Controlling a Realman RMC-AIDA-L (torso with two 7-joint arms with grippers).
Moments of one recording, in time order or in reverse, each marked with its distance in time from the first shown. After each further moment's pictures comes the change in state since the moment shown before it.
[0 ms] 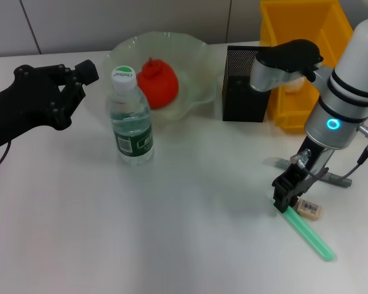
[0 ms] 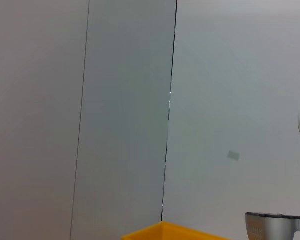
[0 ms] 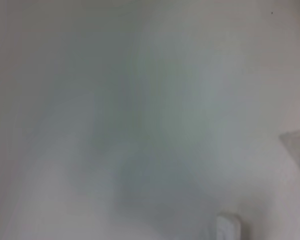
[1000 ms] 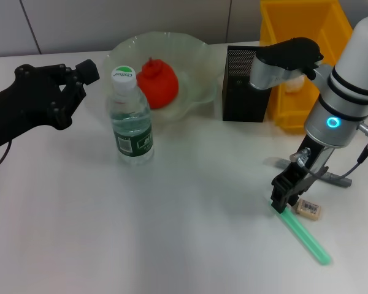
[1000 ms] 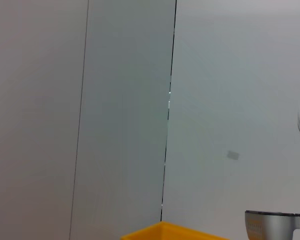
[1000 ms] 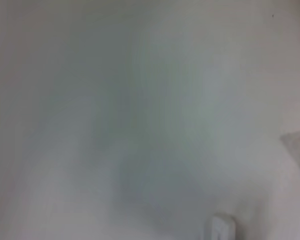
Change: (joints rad) left arm -0.003 0.000 0.000 0.000 0.001 0.000 -0.001; right arm 0.000 0.000 0.001 -0.013 0.003 -0.012 0.005
